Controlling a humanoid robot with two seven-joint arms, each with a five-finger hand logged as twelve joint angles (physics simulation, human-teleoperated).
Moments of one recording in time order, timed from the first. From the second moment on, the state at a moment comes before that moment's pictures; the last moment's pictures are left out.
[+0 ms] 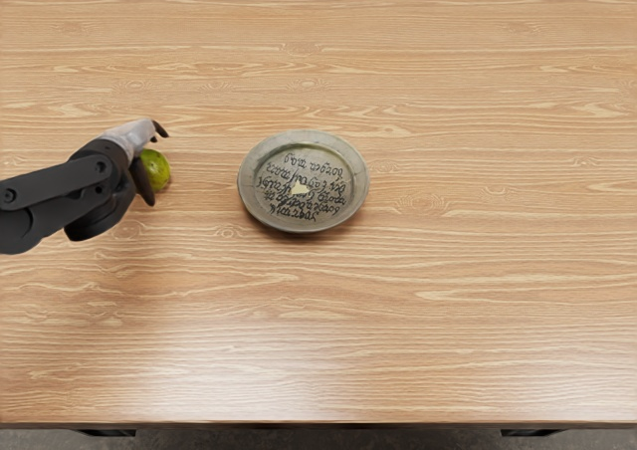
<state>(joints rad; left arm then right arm) -1.12 0.44 -0.04 -1.06 1.12 0.19 0.61 -0.08 0.00 -0.01 0.12 -0.08 0.20 -0.34</state>
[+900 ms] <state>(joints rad) -1.11 0.44 -0.04 -1.06 1.12 0.19 0.61 -0.08 0.00 -0.01 0.12 -0.08 0.20 -0.34</state>
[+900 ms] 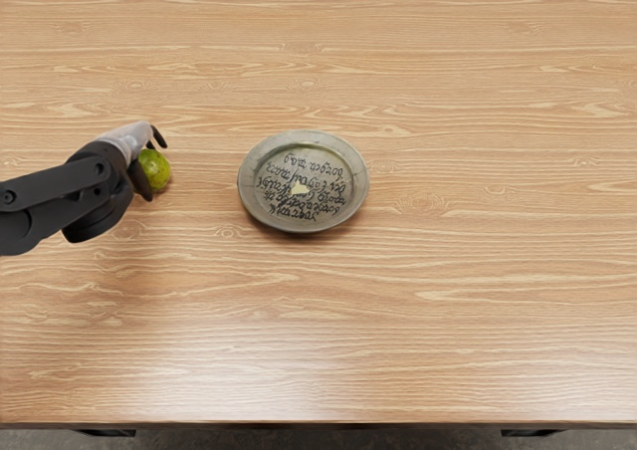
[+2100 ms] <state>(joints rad) -1.12 0.46 -0.05 -1.09 1.10 0.17 0.61 -0.07 0.00 -0.01 0.12 -0.07 0.20 -0.34</state>
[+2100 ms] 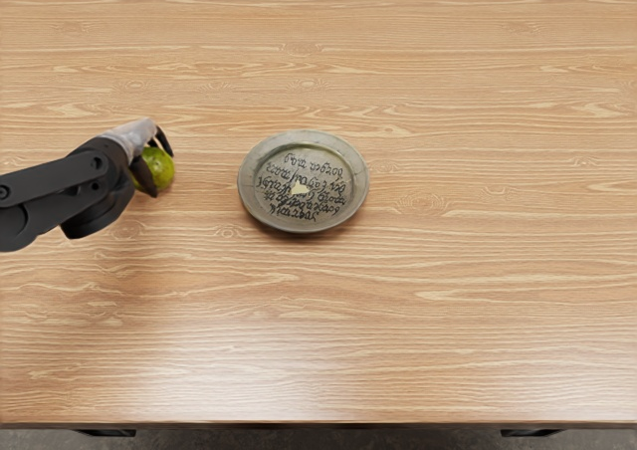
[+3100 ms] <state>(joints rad) -1.33 0.57 -0.08 -1.42 0.93 0.14 0.61 -0.07 0.00 -0.01 0.12 -0.07 0.20 -0.34</state>
